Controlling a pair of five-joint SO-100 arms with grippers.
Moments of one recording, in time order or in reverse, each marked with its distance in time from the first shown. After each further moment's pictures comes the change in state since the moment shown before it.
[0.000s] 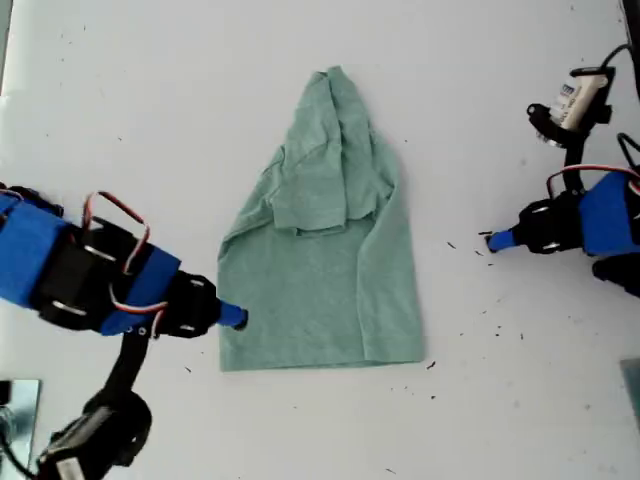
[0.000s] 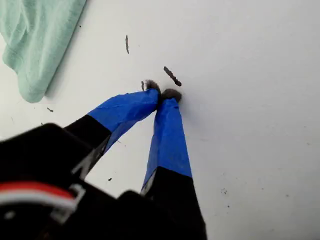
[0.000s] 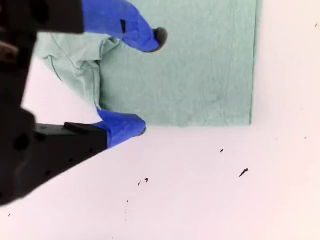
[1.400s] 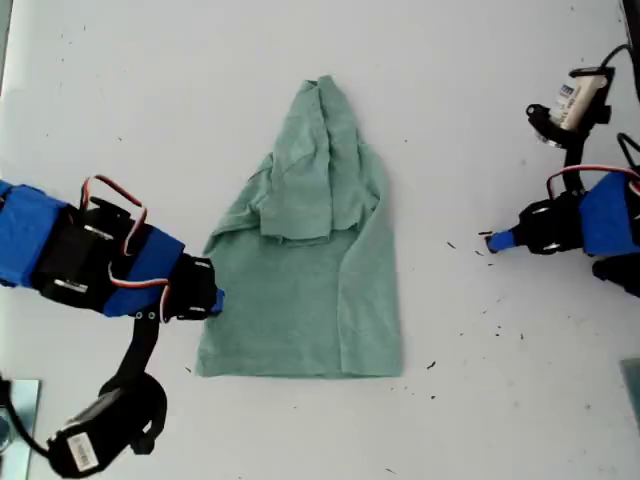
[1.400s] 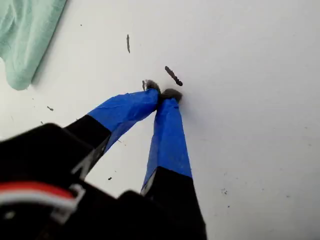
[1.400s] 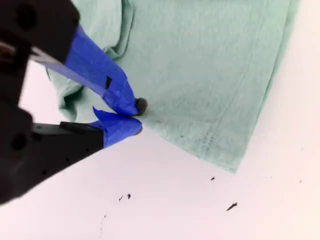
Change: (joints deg) arm 0 -3.0 5.0 5.7 -8.3 -3.6; arm 1 -0.3 0.4 0.1 0.0 -0.2
